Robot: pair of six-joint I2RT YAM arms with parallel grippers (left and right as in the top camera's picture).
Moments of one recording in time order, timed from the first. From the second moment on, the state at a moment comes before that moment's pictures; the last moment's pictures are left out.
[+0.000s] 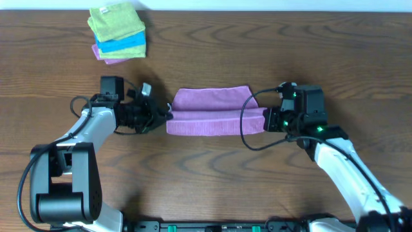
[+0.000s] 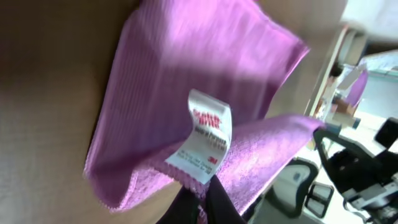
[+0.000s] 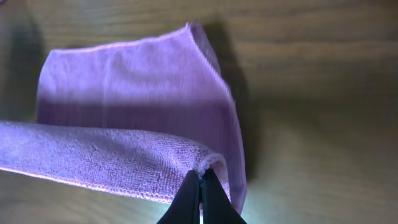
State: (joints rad) left arm 0.02 1.72 0.89 -0.39 0.90 -0.50; right arm 0.16 1.38 0.74 -0.28 -0.27 0.28
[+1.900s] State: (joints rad) left arm -0.03 1.90 0.89 0.11 0.57 -0.72; right arm 0.20 1.68 0.87 -0.12 -0.07 0.30
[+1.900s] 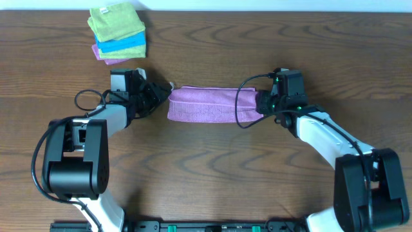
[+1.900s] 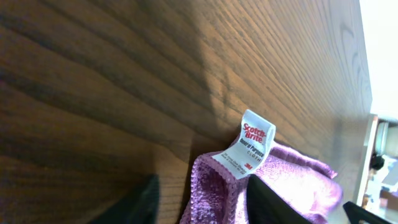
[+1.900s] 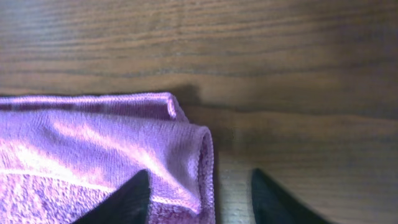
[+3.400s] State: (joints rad) left arm -0.18 1.90 0.89 0.07 0.44 -0.83; right arm 0.20 1.46 0.68 -0.21 -0.28 0.77
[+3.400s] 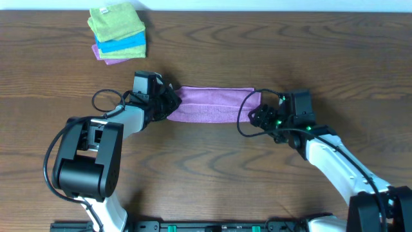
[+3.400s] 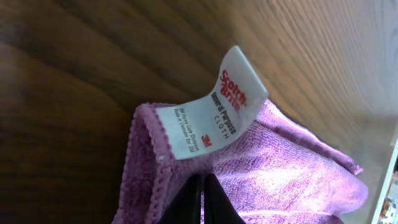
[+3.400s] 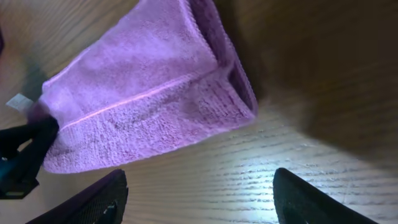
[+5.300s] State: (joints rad) left arm -0.18 1.90 0.92 -0.01 0.46 -0.83; right arm 0.26 1.75 0.52 0.63 -0.23 0.73
